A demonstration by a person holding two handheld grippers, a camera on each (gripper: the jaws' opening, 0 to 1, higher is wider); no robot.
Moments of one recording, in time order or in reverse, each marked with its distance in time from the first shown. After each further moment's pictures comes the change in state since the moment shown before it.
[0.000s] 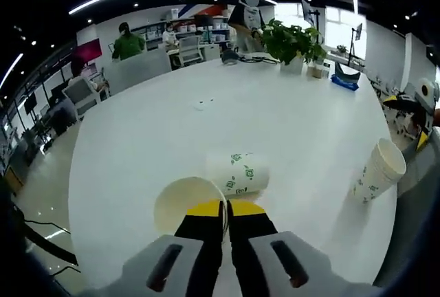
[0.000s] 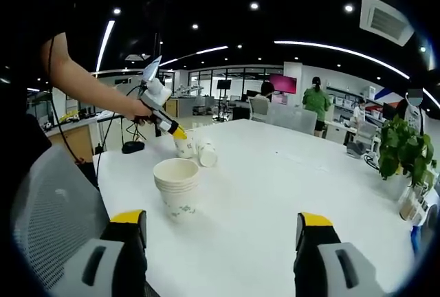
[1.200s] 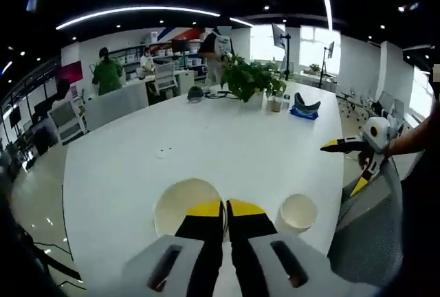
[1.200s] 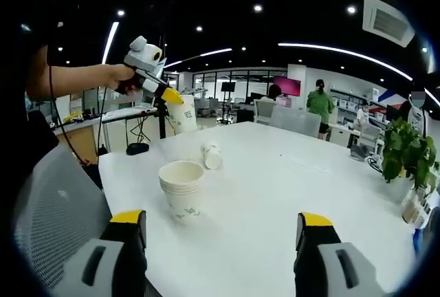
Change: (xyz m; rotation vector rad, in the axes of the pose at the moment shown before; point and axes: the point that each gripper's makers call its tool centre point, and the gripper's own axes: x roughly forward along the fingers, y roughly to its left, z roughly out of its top) left arm -0.095 -0.129 0.102 0.064 -0.143 -0.201; right arm -0.001 0.006 0.003 -0.008 -0.013 0.029
